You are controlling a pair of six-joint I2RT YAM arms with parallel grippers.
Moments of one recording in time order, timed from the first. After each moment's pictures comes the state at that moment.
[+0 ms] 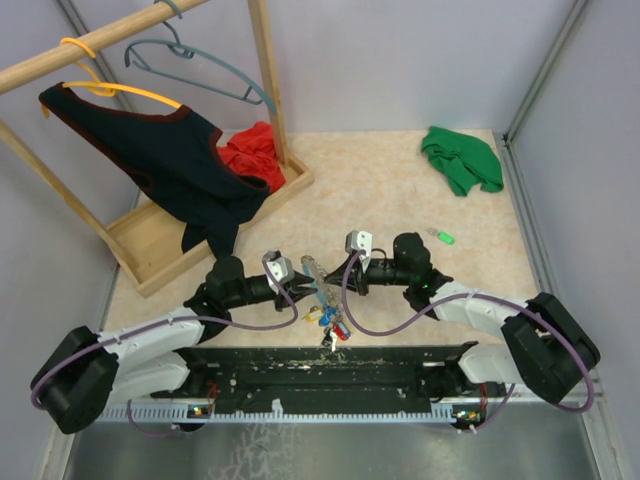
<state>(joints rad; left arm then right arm) -0.74 1.05 0.29 0.62 0.55 0.13 0.65 1.25 0.44 0.61 -0.80 -0.13</state>
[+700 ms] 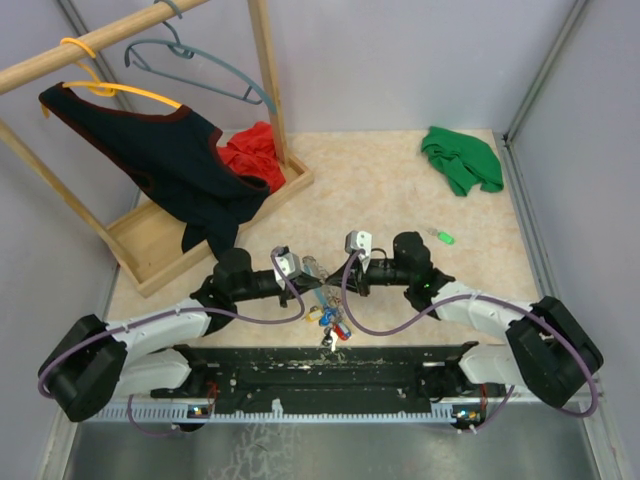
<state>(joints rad) -0.74 1.14 0.37 0.60 0.58 0.16 0.65 1.23 0.45 0.56 -0.81 -0.14</state>
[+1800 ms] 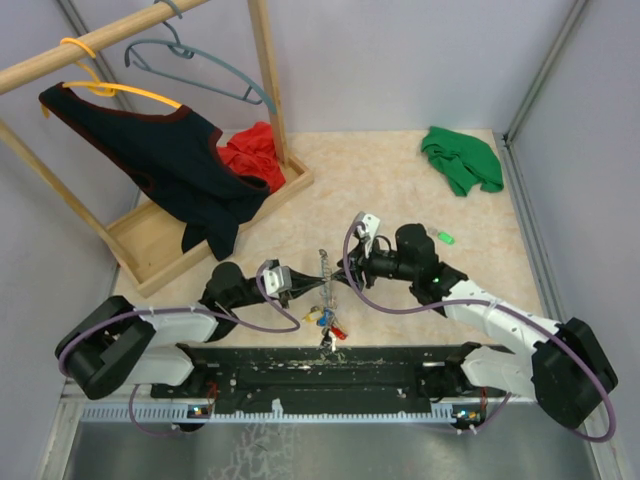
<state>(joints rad) -0.74 1.30 0.24 1.12 0.64 0.18 0.65 1.10 0.56 0.21 -0.57 0.02</state>
